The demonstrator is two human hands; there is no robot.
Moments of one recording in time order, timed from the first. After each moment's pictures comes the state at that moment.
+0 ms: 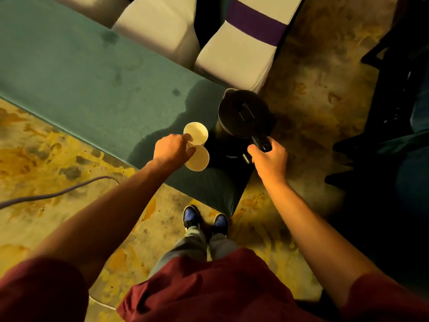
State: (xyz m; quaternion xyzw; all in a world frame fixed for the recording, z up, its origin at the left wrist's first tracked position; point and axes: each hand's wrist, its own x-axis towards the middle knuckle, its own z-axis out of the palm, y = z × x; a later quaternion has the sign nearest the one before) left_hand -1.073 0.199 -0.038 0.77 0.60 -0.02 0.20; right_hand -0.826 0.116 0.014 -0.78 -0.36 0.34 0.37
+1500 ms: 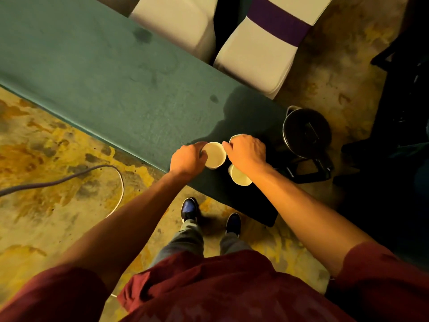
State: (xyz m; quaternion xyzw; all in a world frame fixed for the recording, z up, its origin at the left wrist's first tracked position) left_hand -1.169 0.226 -0.063 0.71 0.62 0.06 0.33; right_hand -0.999 0.228 -0.009 -0.75 -0.63 0.15 -0.14
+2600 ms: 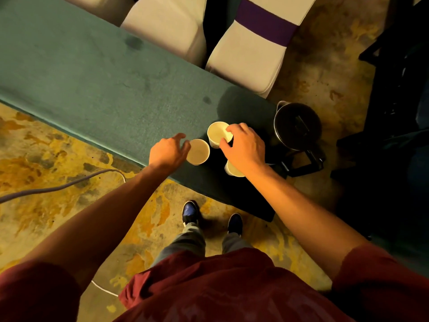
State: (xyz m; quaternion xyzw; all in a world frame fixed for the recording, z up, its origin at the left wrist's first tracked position) left_hand -1.207 0.248 -0.052 0.73 0.63 0.07 0.27; right_hand -0.992 0.208 0.002 -0.75 -0.64 0.13 0.07
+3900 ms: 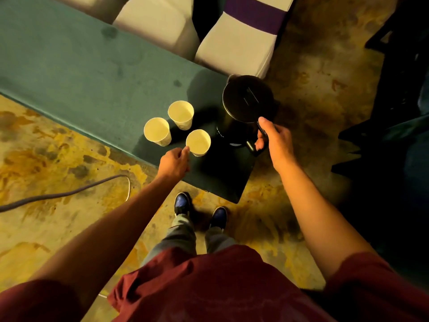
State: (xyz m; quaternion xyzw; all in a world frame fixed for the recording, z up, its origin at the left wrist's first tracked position) left_hand -1.085 0.127 -0.056 0.49 0.71 0.15 0.48; right_hand -0.806 0.112 0.003 -0.68 -0.30 0.50 0.45
